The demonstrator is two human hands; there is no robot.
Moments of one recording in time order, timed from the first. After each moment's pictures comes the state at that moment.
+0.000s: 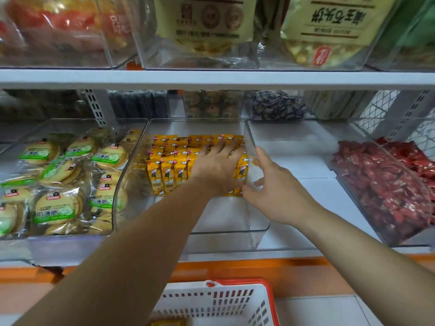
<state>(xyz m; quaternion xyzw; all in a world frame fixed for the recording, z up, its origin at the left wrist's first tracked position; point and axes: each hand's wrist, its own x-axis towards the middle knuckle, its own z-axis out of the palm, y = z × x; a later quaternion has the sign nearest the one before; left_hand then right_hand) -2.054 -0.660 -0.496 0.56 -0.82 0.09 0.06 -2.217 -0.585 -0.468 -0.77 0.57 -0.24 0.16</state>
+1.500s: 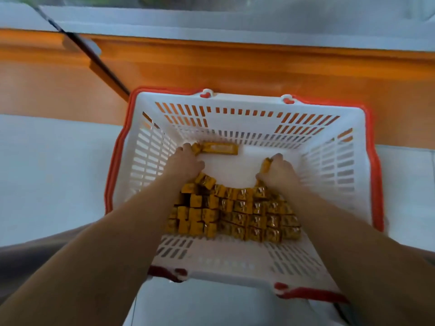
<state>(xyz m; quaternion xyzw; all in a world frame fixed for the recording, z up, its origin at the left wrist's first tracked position) -1.885 -0.388 -0.823 0.81 -0.47 -0.34 -0.09 -2.137 -0.415 -0.843 -0.58 0.71 0.09 0.40</state>
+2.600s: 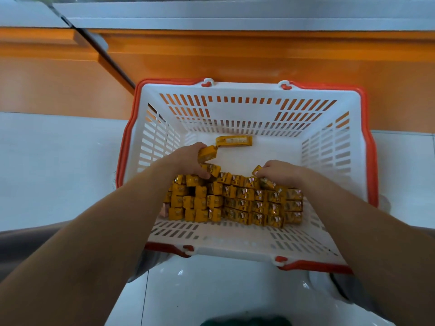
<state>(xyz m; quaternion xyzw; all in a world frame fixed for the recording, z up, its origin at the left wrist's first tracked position) -1.860 -0.377 -0.821 0.68 -0.57 -0.45 -0.11 -2.147 -0.401 -0.817 -0.58 0.58 0.21 0.53</state>
